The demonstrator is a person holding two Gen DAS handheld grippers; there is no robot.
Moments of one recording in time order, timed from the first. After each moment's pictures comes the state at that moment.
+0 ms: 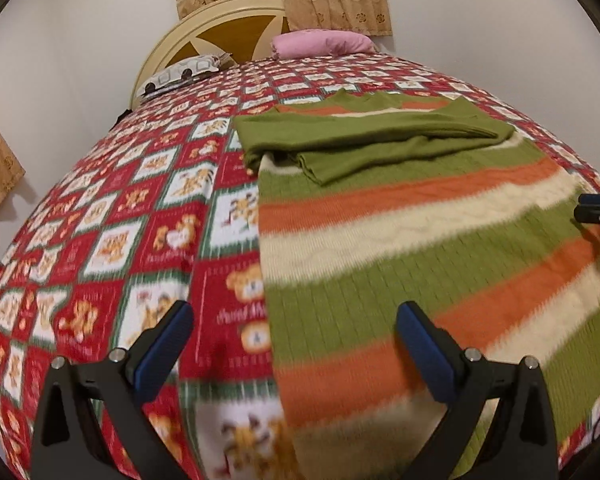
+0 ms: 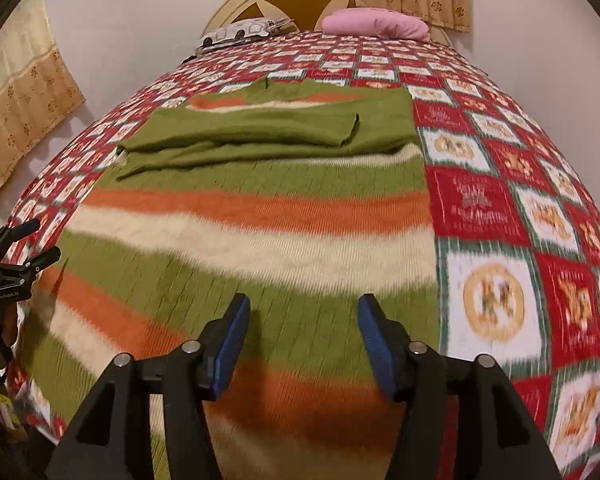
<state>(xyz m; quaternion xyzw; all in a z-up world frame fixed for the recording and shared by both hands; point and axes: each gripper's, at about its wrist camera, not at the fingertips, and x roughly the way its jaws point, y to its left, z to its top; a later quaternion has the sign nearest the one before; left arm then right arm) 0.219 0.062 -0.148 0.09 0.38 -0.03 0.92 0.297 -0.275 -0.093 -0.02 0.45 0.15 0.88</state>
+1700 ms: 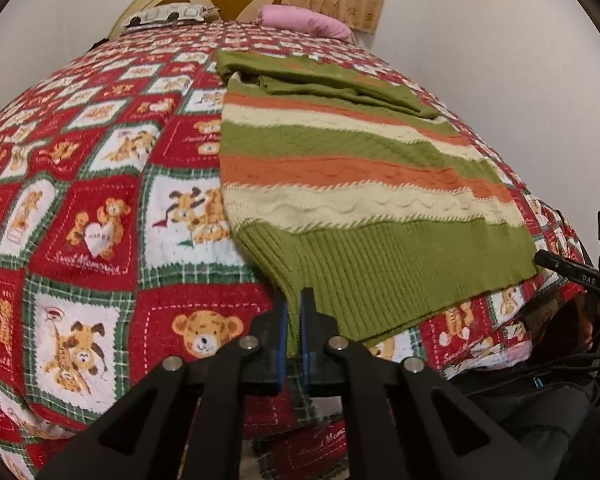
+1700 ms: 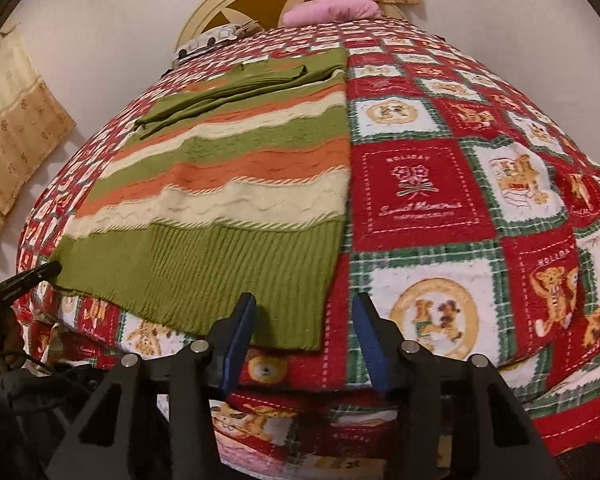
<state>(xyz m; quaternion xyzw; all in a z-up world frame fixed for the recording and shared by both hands) 0.110 0.079 -0.167 -0.05 0.44 -0.12 0.89 0.139 -0.336 -0.103 0.05 0.46 0.11 0.88</state>
